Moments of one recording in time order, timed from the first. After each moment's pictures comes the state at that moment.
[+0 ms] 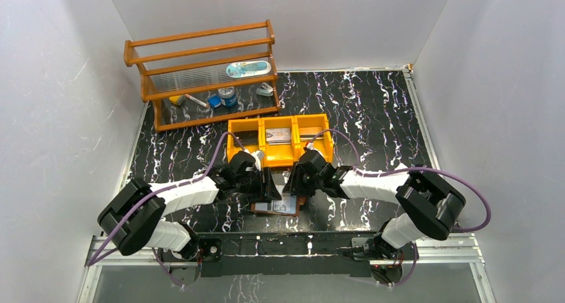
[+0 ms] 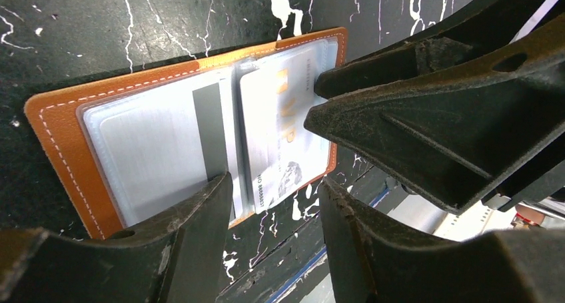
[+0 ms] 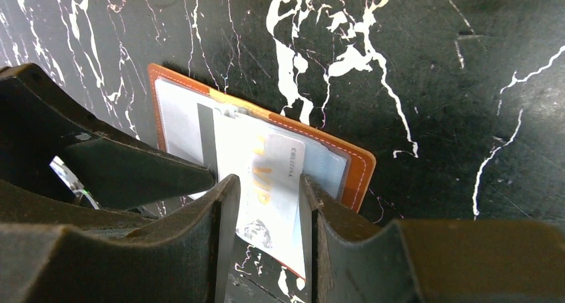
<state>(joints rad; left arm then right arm) -0.76 1.35 0.52 -0.04 0.33 -0.86 0.93 1.47 0.64 -0.03 -0.06 1.00</state>
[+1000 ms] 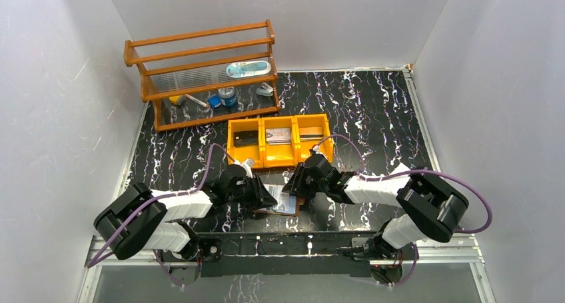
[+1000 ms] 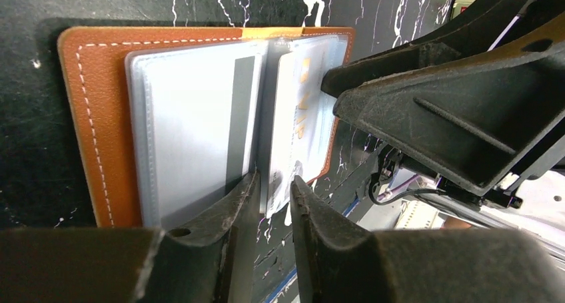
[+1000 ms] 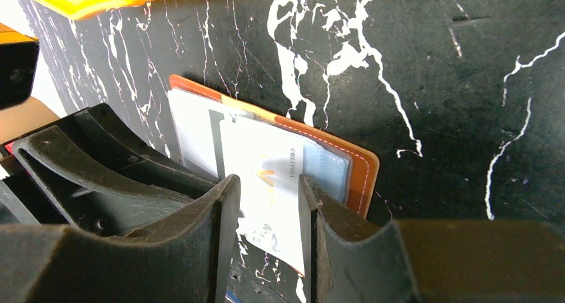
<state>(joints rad) -0.76 1.31 0.30 0.29 0.32 -1.08 0.92 1.45 0.53 0.13 -0.07 1.12</state>
